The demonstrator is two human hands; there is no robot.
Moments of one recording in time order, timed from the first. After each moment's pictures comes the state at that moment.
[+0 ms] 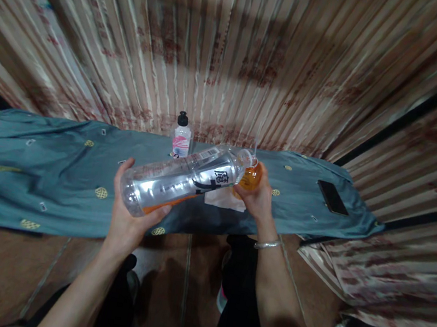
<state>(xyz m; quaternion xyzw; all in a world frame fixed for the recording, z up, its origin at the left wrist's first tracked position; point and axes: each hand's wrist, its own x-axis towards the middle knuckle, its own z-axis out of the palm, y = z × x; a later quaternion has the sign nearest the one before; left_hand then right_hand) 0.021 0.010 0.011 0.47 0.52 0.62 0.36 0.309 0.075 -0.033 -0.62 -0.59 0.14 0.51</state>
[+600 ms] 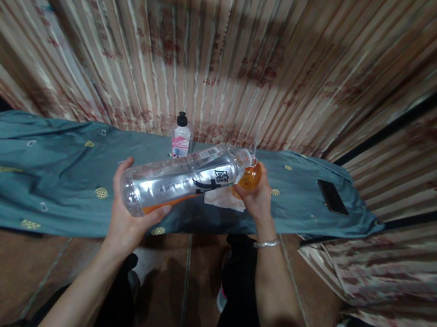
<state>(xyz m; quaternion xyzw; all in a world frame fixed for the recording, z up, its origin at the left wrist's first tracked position) 0.021 0.009 0.012 0.48 0.52 0.61 0.35 0.310 0.076 -0.037 -0.61 -0.60 0.12 0.51</state>
